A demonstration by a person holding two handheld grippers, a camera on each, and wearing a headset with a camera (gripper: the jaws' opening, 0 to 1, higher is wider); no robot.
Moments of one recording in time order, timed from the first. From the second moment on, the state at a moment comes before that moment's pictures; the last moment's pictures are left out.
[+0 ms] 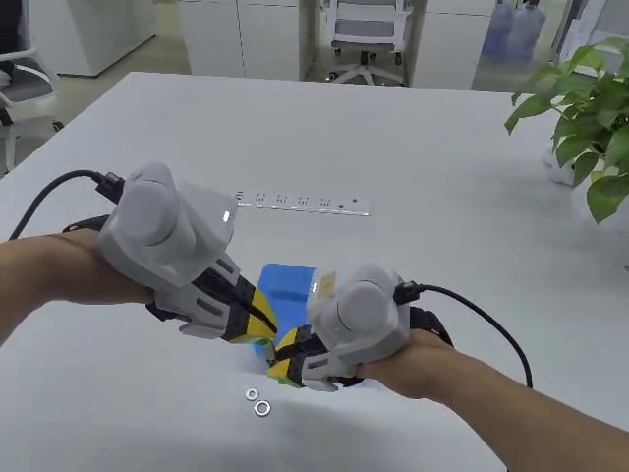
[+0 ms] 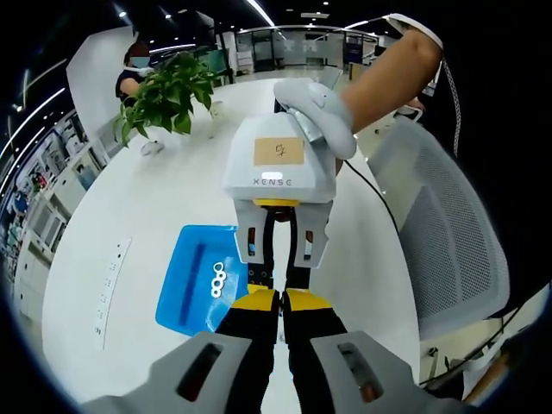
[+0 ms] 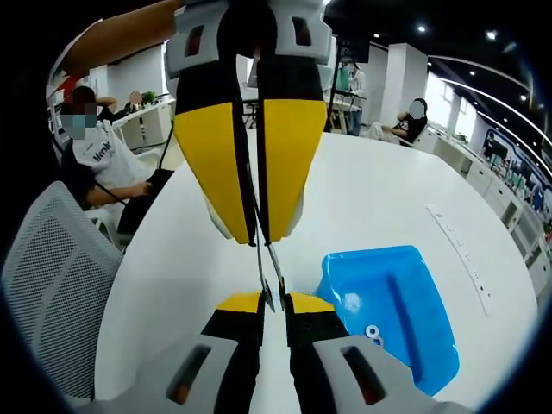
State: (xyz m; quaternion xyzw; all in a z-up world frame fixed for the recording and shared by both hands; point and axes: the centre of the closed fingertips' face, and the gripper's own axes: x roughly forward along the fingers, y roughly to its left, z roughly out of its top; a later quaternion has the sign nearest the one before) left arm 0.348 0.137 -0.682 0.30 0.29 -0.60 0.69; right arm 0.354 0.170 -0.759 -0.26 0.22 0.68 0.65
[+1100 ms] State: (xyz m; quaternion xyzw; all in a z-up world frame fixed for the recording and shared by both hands) left arm 0.322 0.145 -0.712 0.27 0.32 -0.60 0.68; right arm 0.322 0.181 -0.791 -0.25 0.24 0.69 0.64
